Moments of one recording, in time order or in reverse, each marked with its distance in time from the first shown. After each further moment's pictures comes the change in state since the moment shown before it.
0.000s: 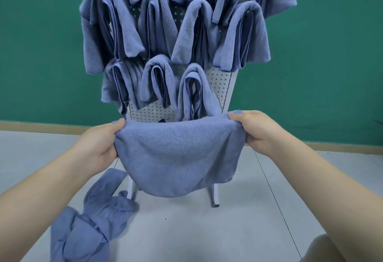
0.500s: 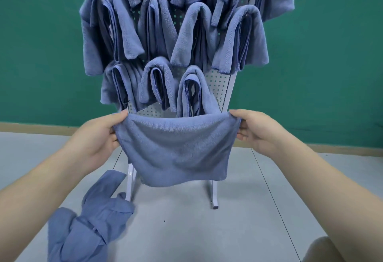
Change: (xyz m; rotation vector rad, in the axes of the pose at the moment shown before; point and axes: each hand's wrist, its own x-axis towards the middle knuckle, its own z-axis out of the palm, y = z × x) left_hand -0.001 0.012 -0.003 -0.041 -0.150 0.107; right_hand -0.001 -0.004 -0.006 0.152 -0.017 0.038
